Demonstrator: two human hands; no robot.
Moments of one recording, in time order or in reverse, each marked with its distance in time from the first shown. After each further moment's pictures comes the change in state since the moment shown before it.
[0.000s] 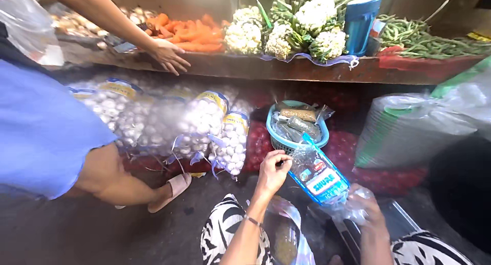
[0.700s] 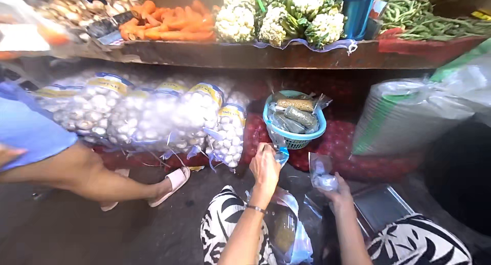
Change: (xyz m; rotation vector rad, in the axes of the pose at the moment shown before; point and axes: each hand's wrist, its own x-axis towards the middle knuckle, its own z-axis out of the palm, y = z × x) left_hand 0.003 0.011 0.014 0.836 0.092 -0.196; right_hand 0.019 0.048 0.032 0.470 1.038 0.505
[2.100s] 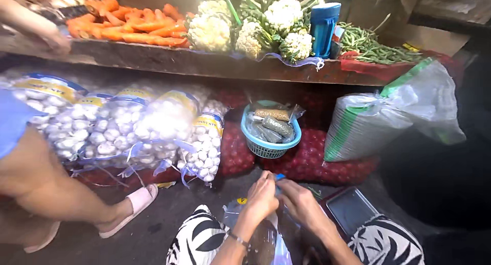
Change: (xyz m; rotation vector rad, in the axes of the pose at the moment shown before) left_hand -0.016 0.009 0.021 -0.054 -0.555 0.311; right_hand -0.093 0.002 0.032 -1.674 -0.892 -1.409
